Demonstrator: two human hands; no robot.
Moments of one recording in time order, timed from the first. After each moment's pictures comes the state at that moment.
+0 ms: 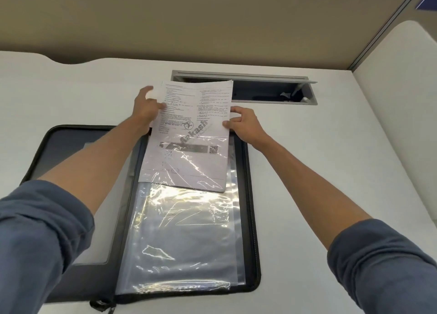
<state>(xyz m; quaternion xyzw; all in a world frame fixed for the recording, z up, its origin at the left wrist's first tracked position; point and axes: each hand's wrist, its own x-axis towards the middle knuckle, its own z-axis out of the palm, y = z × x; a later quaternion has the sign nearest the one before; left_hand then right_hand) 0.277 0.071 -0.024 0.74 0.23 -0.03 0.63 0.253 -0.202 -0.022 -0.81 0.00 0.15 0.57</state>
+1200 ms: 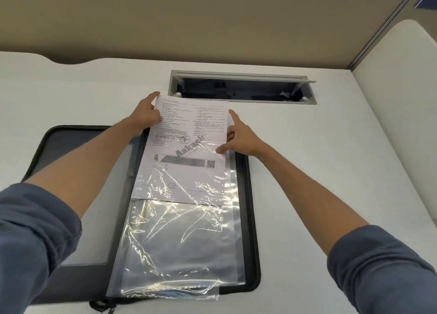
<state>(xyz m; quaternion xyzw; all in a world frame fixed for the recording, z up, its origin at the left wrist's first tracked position) 0.268 0.076 -0.024 0.85 0.14 -0.12 0.49 0.230 -0.203 -0.025 -0.86 -0.09 0.22 0.45</state>
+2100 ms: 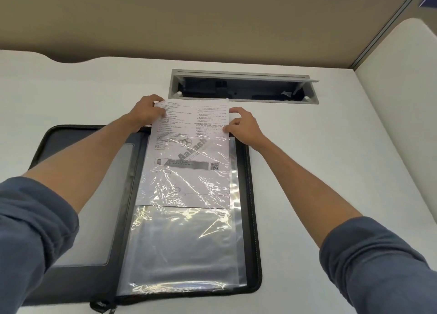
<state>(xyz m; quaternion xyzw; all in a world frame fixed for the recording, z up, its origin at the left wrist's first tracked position) 0.277 0.084 -0.021 0.87 0.13 -0.13 0.45 0.253 -0.198 -0.031 -0.85 0.00 0.14 0.50</state>
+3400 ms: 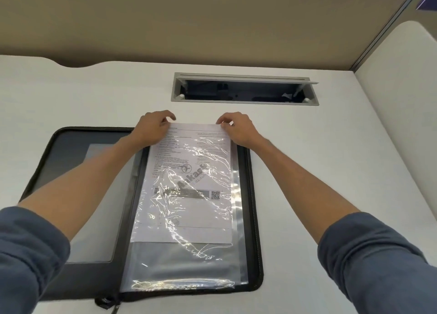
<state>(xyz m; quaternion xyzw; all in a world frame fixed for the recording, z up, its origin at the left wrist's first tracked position) 0.235 0.076 -0.026 0.96 -0.02 -0.06 0.28 0.254 -0.191 -0.027 -0.93 -0.12 0.10 0.34</state>
